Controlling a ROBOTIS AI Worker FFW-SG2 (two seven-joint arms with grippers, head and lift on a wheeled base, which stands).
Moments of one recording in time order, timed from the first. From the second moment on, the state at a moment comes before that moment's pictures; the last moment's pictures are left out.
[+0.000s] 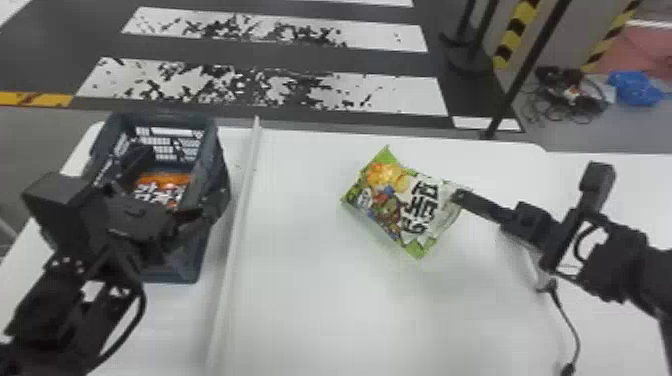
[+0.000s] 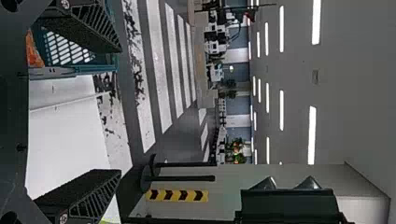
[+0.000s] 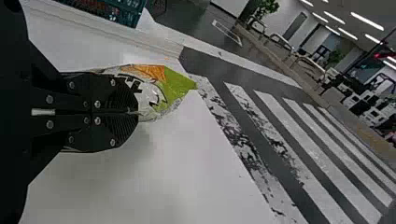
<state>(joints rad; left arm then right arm) 0.47 0.20 -0.02 -2.19 0.09 0.19 -0.13 0.03 -0.26 -0.36 -1.67 -0.77 1.01 0.37</state>
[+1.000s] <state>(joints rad) 0.47 0.20 -0.02 -2.18 0.10 0.18 -0.13 0.38 -0.42 0.27 -1.99 0.59 0.29 0.16</state>
